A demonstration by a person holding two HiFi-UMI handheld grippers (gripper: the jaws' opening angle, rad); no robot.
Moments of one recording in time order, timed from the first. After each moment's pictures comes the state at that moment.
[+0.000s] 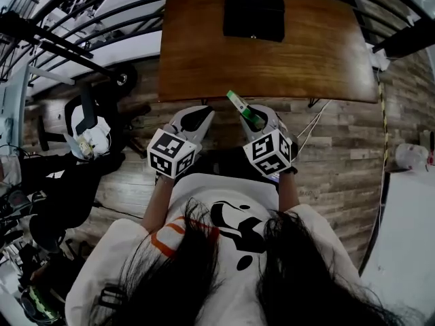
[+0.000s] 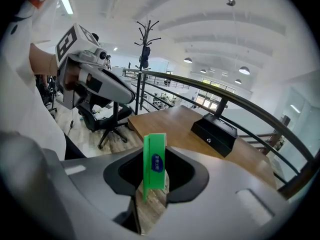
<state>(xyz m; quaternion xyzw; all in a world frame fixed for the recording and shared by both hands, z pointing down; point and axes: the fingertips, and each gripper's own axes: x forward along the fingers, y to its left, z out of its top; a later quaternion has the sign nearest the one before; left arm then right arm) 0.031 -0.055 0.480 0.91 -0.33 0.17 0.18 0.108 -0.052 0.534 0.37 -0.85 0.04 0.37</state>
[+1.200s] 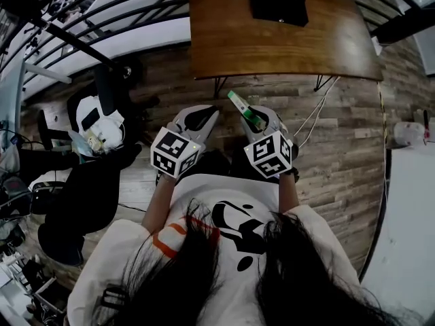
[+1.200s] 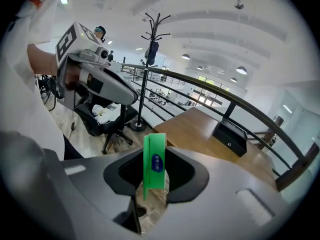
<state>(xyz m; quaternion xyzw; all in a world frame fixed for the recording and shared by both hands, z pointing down) -0.143 0.033 0.480 0.93 -0.28 0.16 0.17 -0.073 0.042 0.531 0.40 -0.83 0.05 0.39</state>
